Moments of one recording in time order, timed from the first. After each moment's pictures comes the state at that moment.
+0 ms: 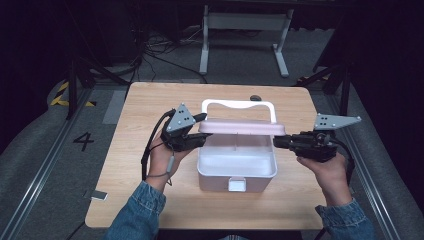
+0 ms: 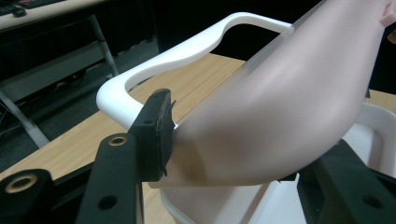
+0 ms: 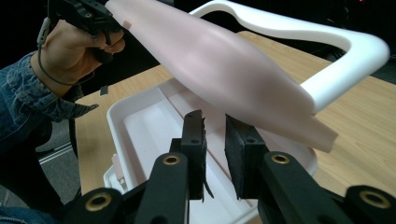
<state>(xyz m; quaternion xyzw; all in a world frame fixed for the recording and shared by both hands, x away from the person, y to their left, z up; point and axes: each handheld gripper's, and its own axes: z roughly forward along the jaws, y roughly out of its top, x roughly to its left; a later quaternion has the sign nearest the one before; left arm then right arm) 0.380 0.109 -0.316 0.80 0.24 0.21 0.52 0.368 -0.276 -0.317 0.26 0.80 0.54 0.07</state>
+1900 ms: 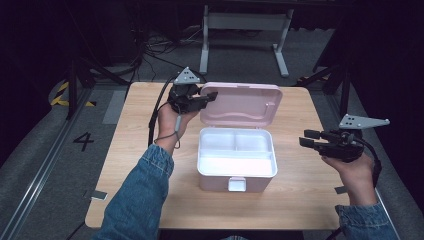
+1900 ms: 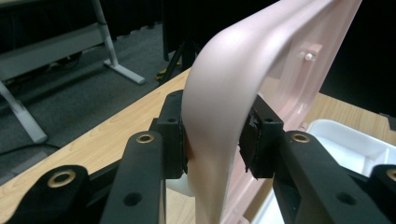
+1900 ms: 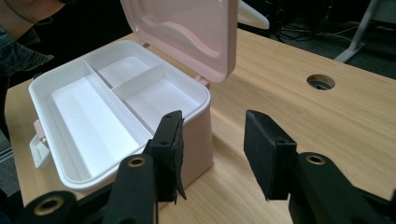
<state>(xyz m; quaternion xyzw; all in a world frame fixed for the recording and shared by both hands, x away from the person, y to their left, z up) 0.474 0.101 -0.291 0.80 0.28 0.17 0.51 0.373 -0.341 -0.328 0.33 0.79 0.50 0.13</state>
